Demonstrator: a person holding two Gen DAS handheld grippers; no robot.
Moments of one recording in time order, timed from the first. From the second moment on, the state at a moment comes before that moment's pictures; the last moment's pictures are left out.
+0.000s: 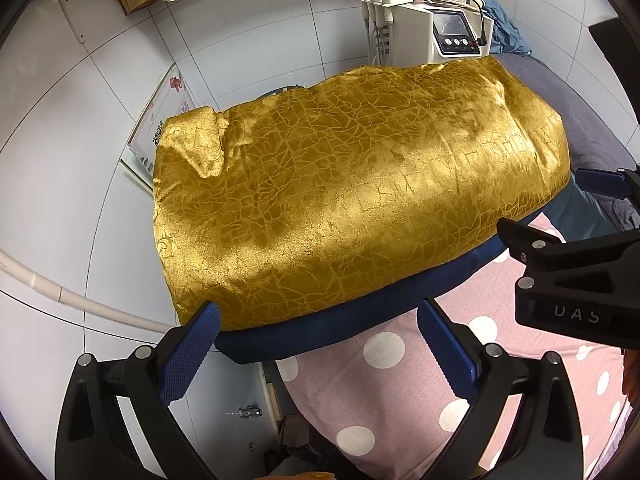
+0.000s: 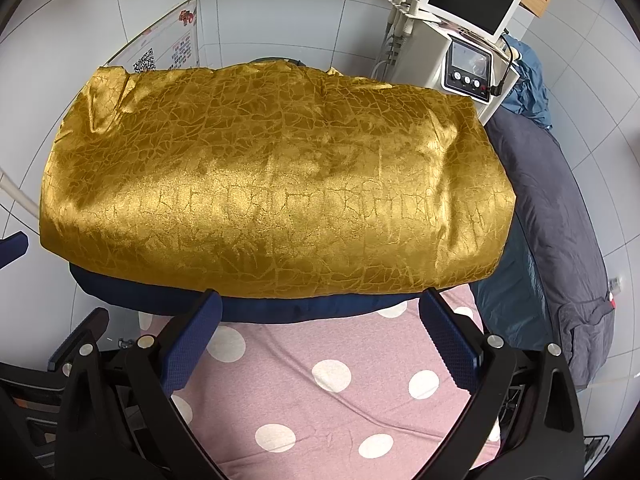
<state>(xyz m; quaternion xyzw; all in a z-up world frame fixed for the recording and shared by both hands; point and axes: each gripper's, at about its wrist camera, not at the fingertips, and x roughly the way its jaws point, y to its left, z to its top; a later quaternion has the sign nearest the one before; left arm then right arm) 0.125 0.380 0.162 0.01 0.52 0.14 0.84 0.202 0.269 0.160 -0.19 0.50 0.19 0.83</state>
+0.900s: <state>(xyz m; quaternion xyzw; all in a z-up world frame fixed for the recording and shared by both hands) 0.121 0.376 0.167 -0.01 0.48 0.13 0.87 0.203 0.266 0.159 -0.19 0.50 0.18 0.83</state>
